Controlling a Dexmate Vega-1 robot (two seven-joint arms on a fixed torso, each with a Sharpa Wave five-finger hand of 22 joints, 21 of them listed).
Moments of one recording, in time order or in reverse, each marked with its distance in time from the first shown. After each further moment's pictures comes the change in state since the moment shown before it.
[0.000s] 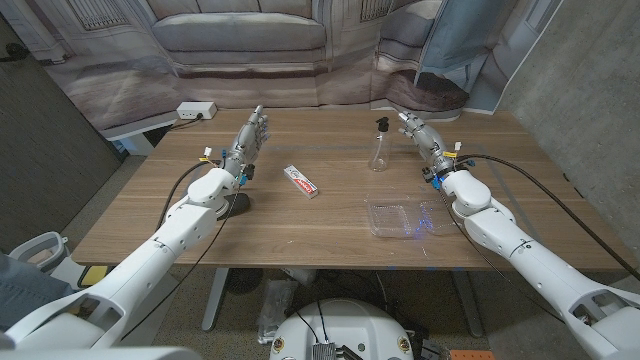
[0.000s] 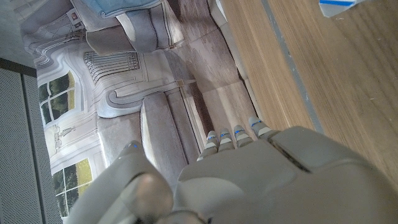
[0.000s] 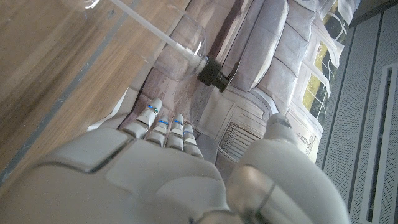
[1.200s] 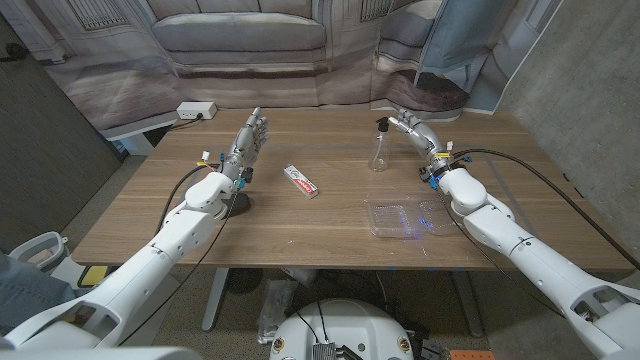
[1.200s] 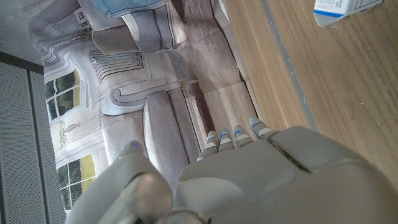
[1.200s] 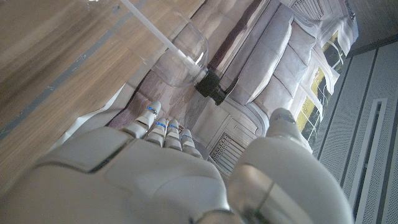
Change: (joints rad) left arm 0.033 0.005 -0.013 -0.014 -0.018 -0.027 -0.015; left_hand 0.000 0.000 -0.011 -0.005 0.007 0.003 -0.004 0.000 0.000 0.000 0.000 0.000 0.000 0.000 0.000 0.000 0.000 0.000 0.010 -0.015 0.000; right arm 0.020 -0.017 -0.034 -0.008 -0.131 -0.012 -0.060; right_hand 0.038 -0.017 -0.013 -0.021 0.047 -0.079 0.003 0.005 0.000 -0.100 0.050 -0.012 0.000 -0.050 0.033 0.000 0.000 -0.028 0.022 -0.051 0.000
